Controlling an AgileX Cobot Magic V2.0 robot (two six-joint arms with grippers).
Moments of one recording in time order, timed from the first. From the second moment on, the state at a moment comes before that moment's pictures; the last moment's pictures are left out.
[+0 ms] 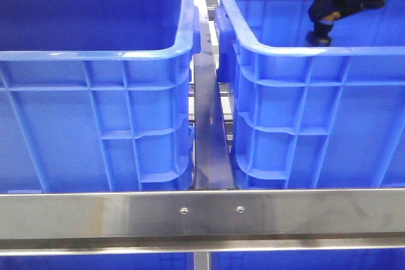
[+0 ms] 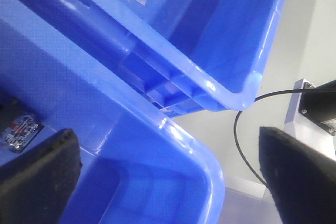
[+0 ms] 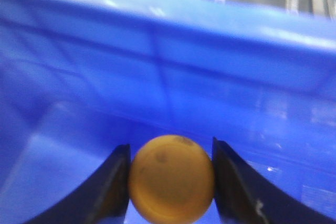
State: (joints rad) left arm -0.30 1.62 -1.47 -0.79 1.22 0.80; right arm 0.05 1.79 -1.31 0.94 0.26 -1.02
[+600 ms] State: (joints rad) left arm -0.30 1.62 -1.47 -0.79 1.22 0.80; right arm 0.05 1.87 -1.31 0.95 0.20 -1.02
